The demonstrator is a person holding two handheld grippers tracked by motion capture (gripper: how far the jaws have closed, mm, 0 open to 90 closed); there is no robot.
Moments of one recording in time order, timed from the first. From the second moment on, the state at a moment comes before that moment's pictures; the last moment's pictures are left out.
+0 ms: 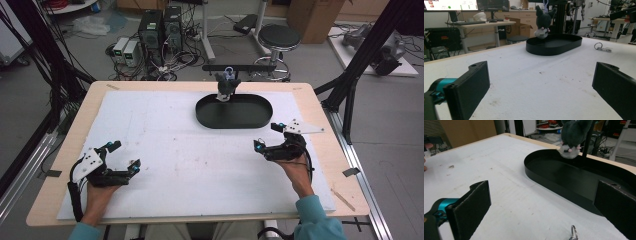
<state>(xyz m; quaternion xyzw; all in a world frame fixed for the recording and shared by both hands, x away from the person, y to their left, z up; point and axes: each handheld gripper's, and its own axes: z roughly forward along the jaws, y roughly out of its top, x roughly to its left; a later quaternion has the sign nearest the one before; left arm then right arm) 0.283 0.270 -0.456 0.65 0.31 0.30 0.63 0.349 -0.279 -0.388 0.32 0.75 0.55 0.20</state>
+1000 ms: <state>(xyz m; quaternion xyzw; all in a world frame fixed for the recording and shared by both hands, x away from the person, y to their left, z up) 0.283 0.270 -0.456 0.65 0.31 0.30 0.63 0.365 -0.287 -0.379 0.32 0.80 0.48 0.19</state>
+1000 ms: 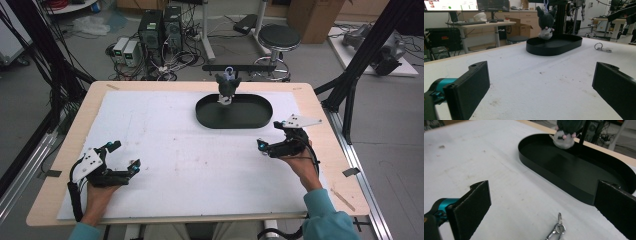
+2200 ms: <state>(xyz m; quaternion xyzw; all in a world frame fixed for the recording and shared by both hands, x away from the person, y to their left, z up) 0.283 0.270 -0.456 0.65 0.30 0.30 0.63 0.416 -0.284 -0.395 0.32 0.88 0.34 0.11</state>
